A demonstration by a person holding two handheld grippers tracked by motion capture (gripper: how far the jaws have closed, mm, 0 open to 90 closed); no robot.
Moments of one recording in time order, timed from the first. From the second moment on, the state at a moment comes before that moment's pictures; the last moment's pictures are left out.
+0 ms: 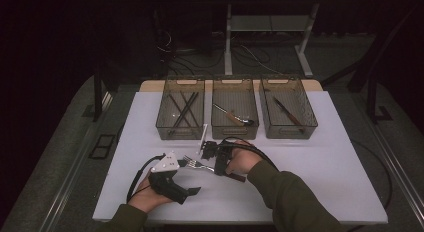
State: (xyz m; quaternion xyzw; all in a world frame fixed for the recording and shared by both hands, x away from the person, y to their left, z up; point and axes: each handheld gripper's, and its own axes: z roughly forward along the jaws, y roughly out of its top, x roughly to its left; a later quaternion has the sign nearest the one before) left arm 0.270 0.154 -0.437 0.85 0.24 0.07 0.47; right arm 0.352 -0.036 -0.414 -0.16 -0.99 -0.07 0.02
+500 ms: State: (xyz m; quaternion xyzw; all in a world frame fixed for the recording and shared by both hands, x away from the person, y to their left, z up) left arm 0.270 0.154 -0.438 0.85 0.24 0.06 0.47; right arm 0.352 -0.113 -0.396 -0.21 -0.95 -0.23 0.00
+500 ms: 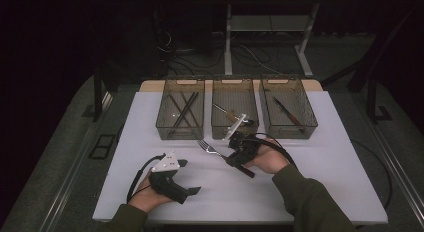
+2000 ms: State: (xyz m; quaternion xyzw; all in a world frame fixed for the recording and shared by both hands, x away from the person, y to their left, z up) left arm 0.270 0.155 -0.435 0.85 0.24 0.07 0.47; right arm 0.357 -0.268 -0.366 -0.36 -0.77 -0.52 -0.08
